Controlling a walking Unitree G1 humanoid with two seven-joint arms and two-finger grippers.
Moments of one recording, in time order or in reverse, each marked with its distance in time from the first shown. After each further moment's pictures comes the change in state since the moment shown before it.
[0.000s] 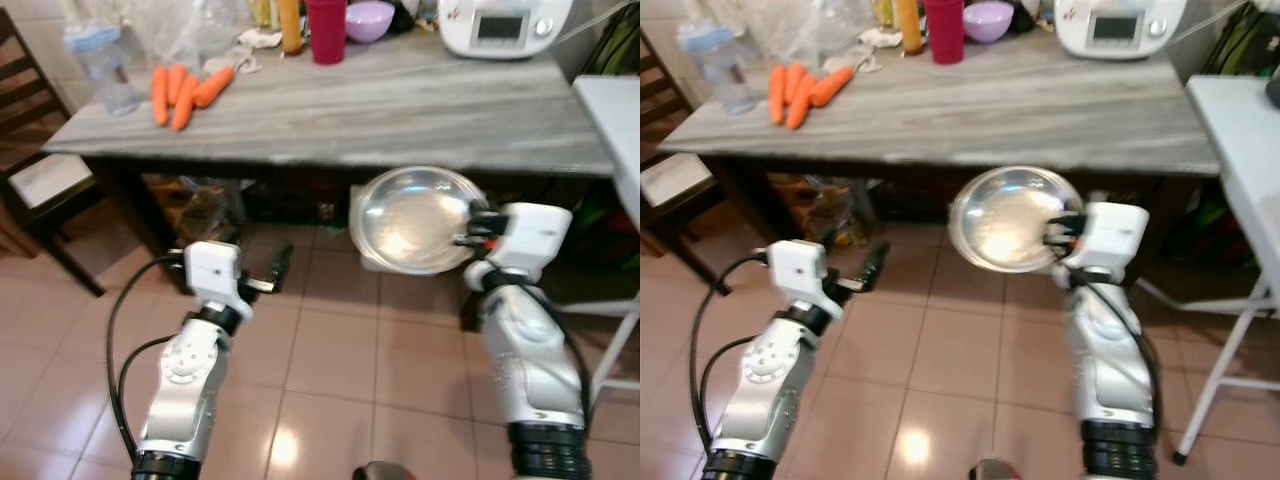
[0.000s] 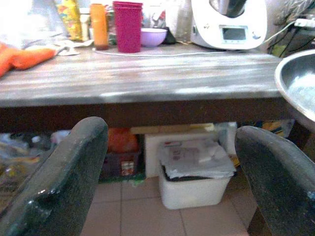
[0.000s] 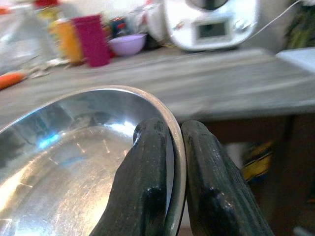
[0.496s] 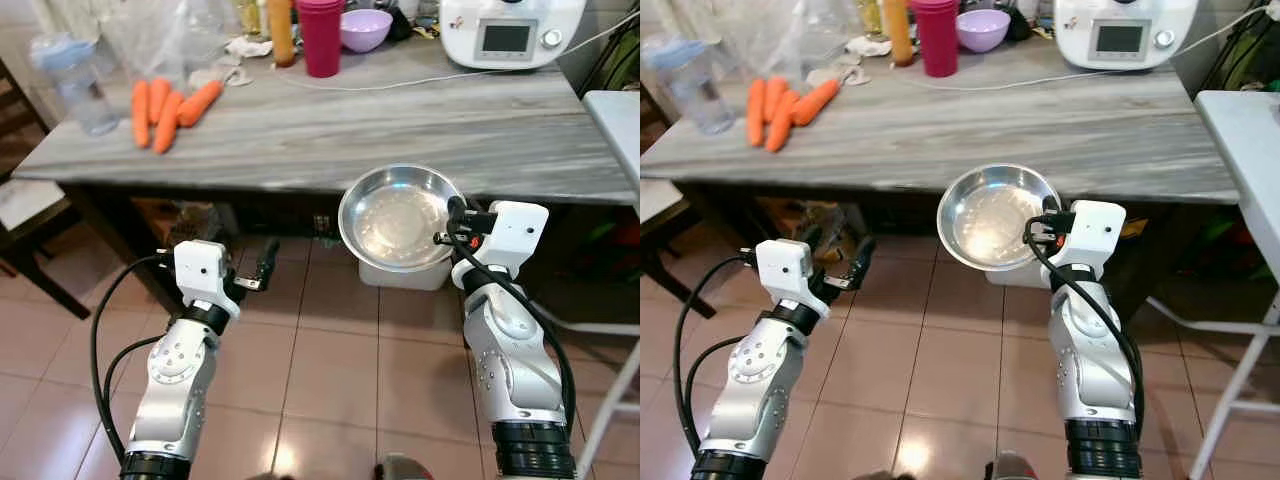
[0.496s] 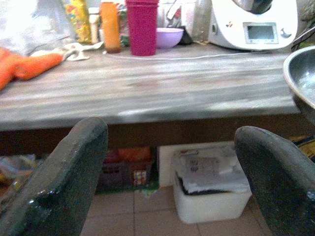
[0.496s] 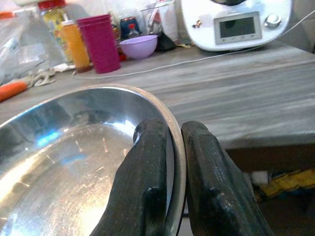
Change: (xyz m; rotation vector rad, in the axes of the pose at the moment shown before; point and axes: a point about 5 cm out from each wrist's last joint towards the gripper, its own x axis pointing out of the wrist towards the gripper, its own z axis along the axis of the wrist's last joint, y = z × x) left arm -0.001 0.008 0.002 0.006 -0.005 0.027; right arm 0.001 0.016 0.000 0.019 -0.003 0.048
